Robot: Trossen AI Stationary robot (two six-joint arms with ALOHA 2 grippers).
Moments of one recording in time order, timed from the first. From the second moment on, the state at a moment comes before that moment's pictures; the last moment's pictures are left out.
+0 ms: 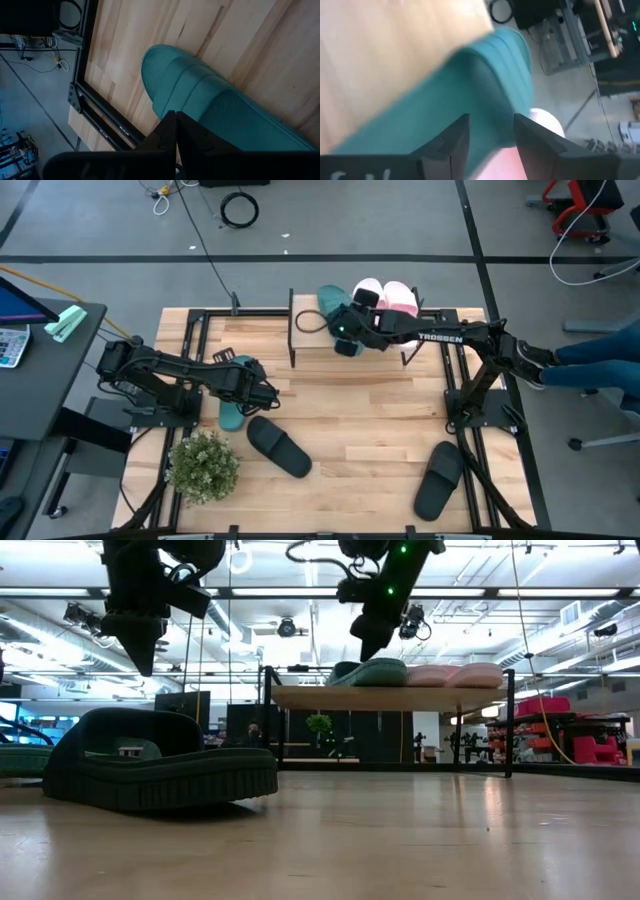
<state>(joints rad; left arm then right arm) -0.13 1.47 1.12 -1.41 -0.58 -0.62 -0.26 1.73 1.51 -0.71 0.68 -0.20</state>
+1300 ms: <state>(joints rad) -0.13 1.47 1.12 -1.25 -0.58 -0.45 -0.43 1.80 1.51 -0.35 0.13 -0.20</state>
